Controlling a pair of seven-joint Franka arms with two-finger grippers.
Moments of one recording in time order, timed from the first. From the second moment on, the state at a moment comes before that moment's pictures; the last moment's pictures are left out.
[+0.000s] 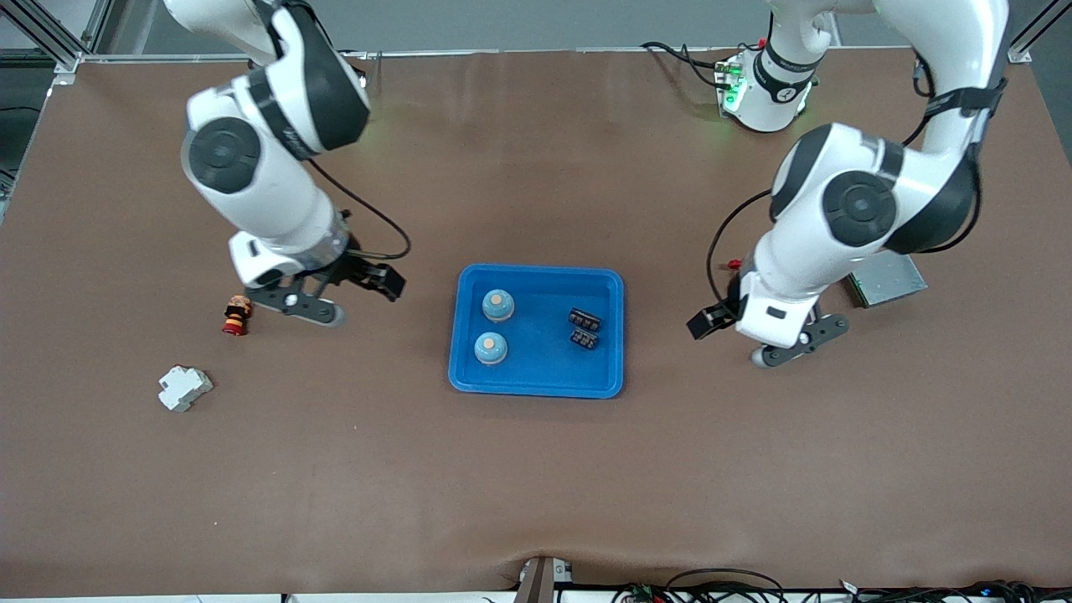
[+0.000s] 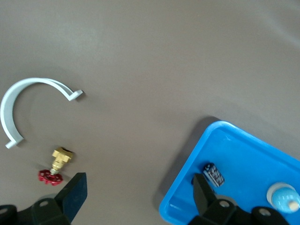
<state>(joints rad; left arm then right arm) -0.11 0.37 -0.34 -1.64 0.10 2.00 -0.93 0.48 0.25 -0.01 -1.70 0.06 1.96 0.79</state>
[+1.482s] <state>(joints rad) -0.19 0.46 -0.34 -1.63 0.19 2.07 -1.12 0.73 0.60 -0.02 -1.85 0.01 2.53 1.07</state>
